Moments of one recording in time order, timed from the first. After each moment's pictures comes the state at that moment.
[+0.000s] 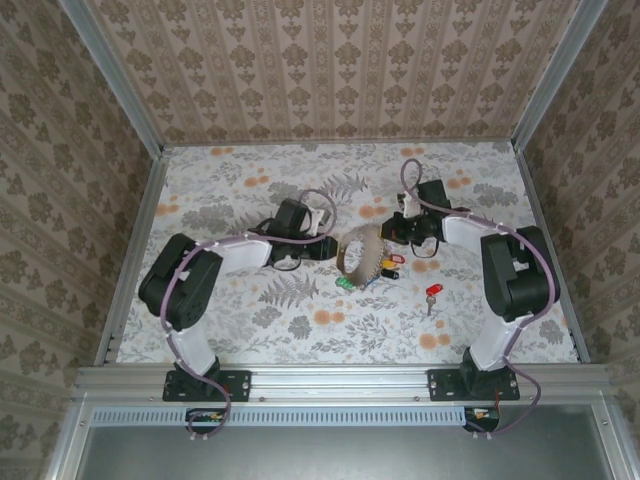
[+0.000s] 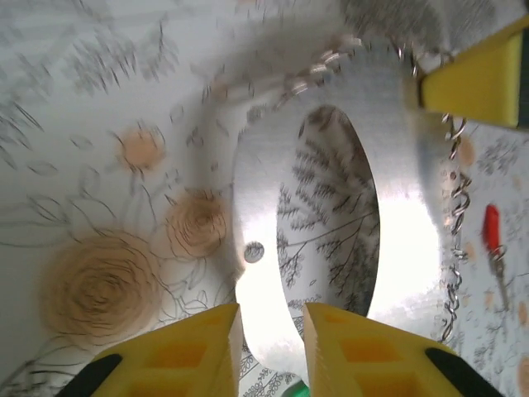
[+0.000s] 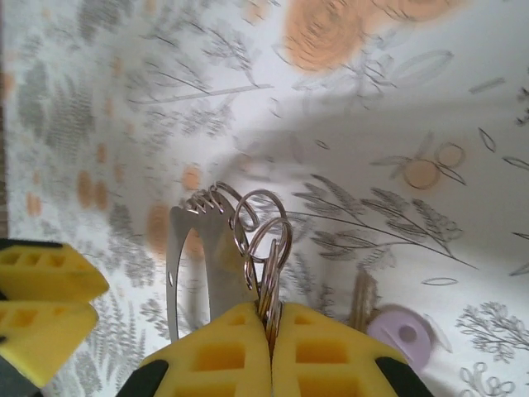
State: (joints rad) left arm -0.61 1.75 0.94 0.04 0.46 -0.42; right arm 0.16 1.74 0.99 -0.20 -0.59 0.43
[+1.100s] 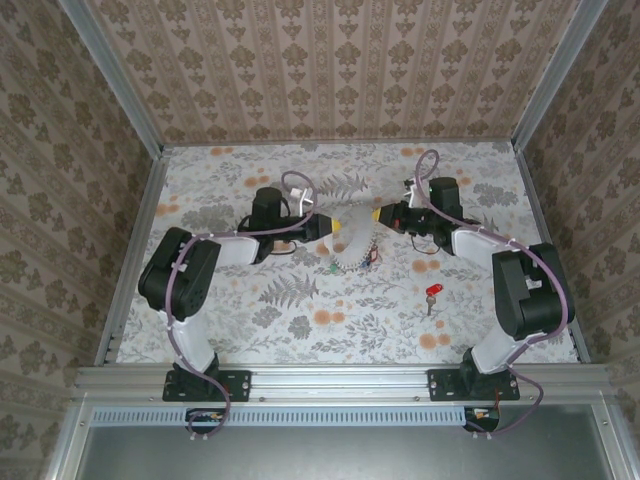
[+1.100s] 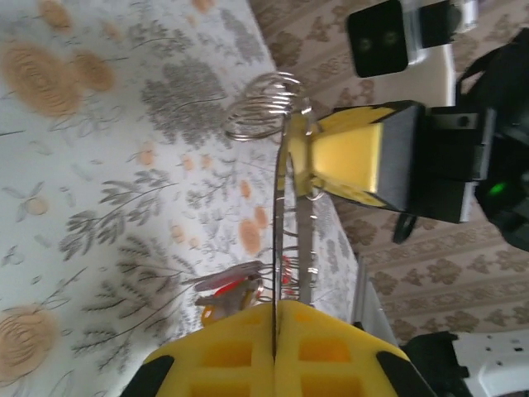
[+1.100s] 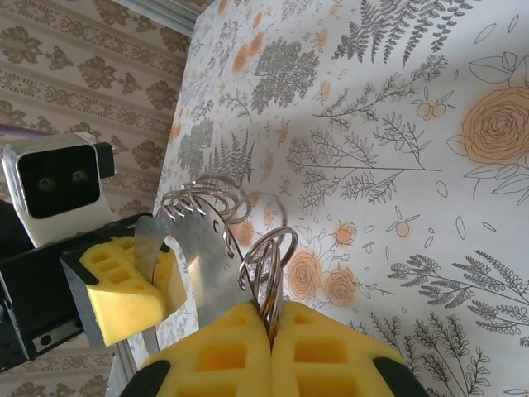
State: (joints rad) left arm -0.49 1.84 0.90 0.59 0.94 -0.79; right arm 0.15 1.63 0.87 0.17 -0.77 0.63
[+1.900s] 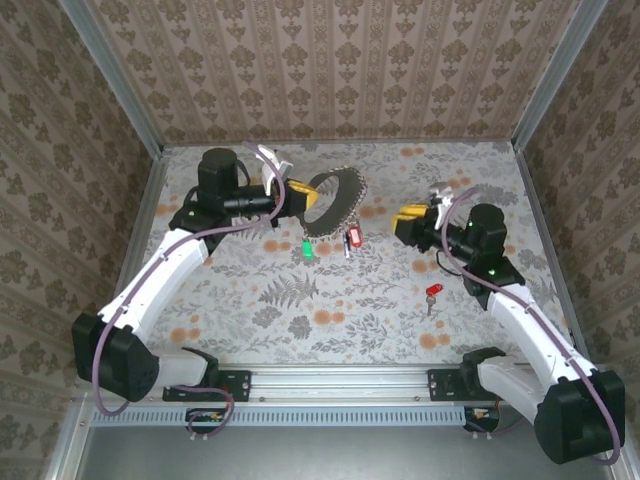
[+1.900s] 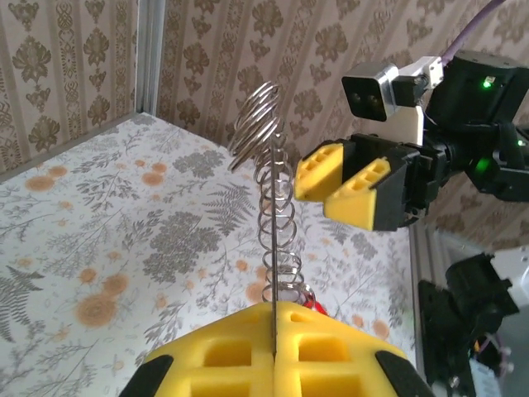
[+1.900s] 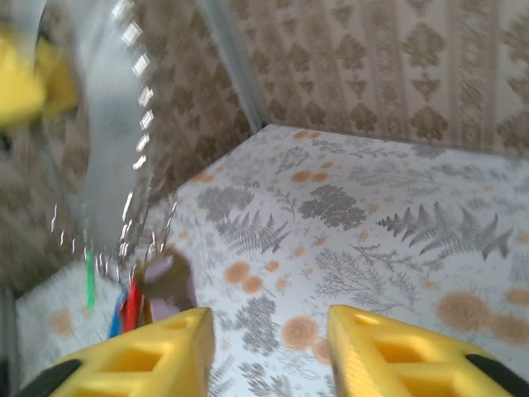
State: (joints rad) left arm -0.44 1.30 1.19 -0.22 0.93 0.00; right arm 0.20 0.97 0.62 0.18 -0.65 0.17
